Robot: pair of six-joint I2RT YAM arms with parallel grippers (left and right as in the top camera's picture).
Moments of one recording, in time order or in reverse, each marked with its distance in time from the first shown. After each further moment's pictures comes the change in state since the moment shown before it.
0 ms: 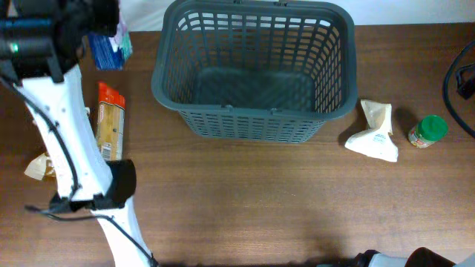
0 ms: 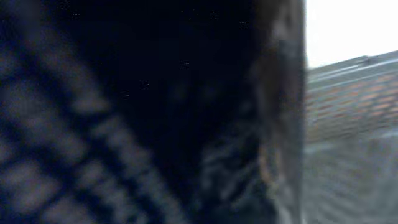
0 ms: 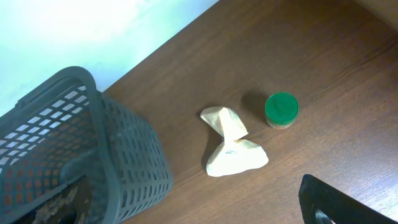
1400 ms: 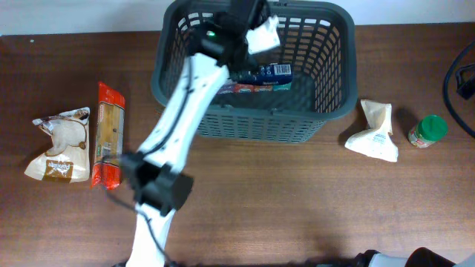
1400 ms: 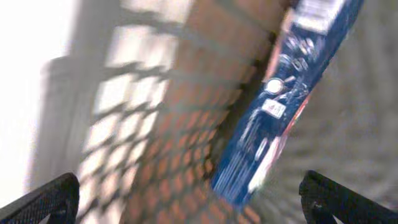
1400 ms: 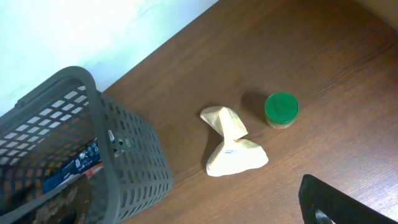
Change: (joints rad) left arm -0.525 0.040 -0.601 0.313 -0.340 0.425; right arm -0.001 0.000 0.000 -0.001 0.000 0.000
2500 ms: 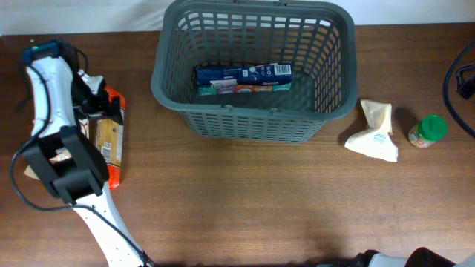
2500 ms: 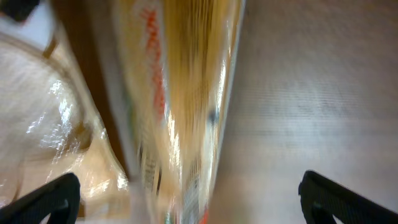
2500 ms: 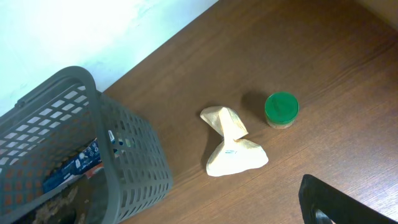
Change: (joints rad) left arm 0.813 0.129 -0.322 -0.396 0.256 -0.554; right arm 0.000 0.000 0.000 0.000 0.000 0.000
